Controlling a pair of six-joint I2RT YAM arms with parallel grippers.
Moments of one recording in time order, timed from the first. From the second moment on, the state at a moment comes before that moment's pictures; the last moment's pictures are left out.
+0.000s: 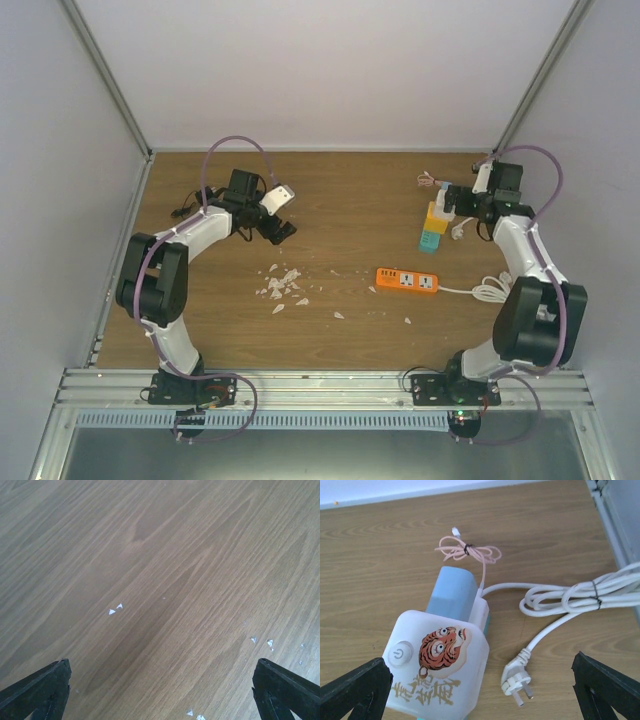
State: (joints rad) left arm -0.28 1.79 1.20 -0.31 0.38 0.49; right arm -0.17 1.49 1.13 -0.37 -0.15 -0.02
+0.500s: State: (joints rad) left arm -0.27 1.76 1.20 -0.27 0.38 0.45; right arm -0.07 1.59 1.16 -0.37 0.04 0.10
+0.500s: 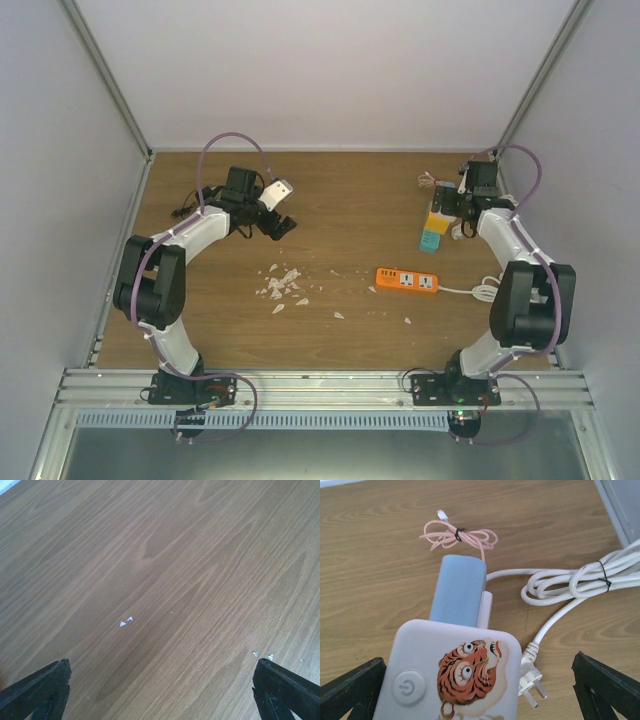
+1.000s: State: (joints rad) left arm -0.24 1.75 1.20 -0.27 0.39 0.44; right arm -0.03 1.63 1.16 -0.37 0.13 0.12
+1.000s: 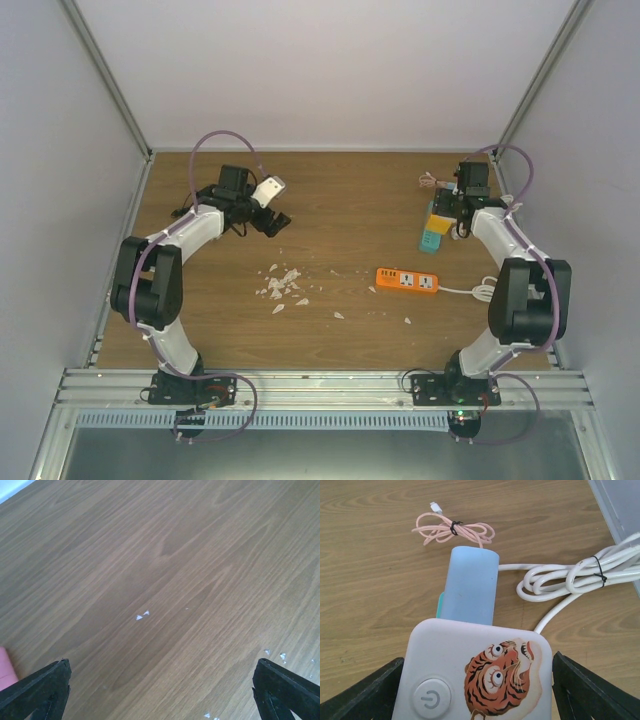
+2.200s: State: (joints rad) left arm -0.14 1.74 1.20 -0.32 0.51 0.43; right arm 0.16 1.65 1.14 -0.27 -0.21 -0.31
